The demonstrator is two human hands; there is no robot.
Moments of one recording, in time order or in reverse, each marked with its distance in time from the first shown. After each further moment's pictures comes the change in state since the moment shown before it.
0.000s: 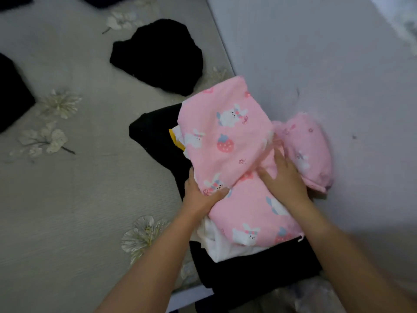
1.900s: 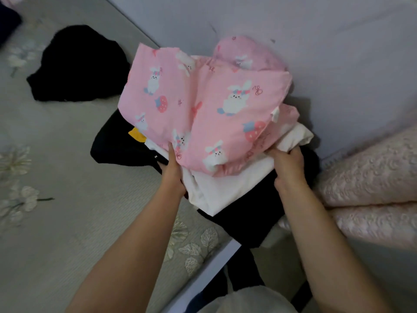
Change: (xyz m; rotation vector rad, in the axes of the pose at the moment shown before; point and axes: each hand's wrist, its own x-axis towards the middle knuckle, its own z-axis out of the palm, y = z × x) left_hand 0.018 -0.013 0.007 -0.302 -0.176 -0.458; right_hand -0.118 0.029 0.031 1.448 0.615 0.727
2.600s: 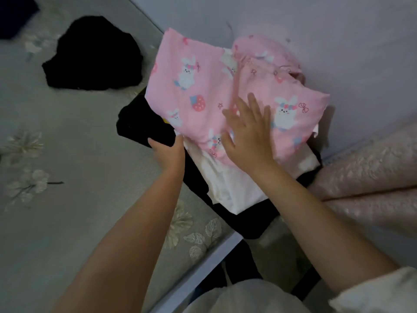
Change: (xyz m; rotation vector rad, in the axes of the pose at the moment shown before) left_hand -0.019 0.023 -0.009 0.418 0.457 0.469; right_hand -0.066 -0.028 0.062 -1.173 -0.369 -1.083
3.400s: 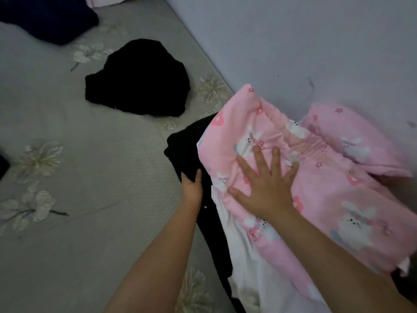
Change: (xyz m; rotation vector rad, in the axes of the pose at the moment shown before) left_hand 0.143 -0.023 0.023 -0.167 -0.097 -0.003; right_hand 0.106 0.017 0.144 -0.382 -0.372 -0.039
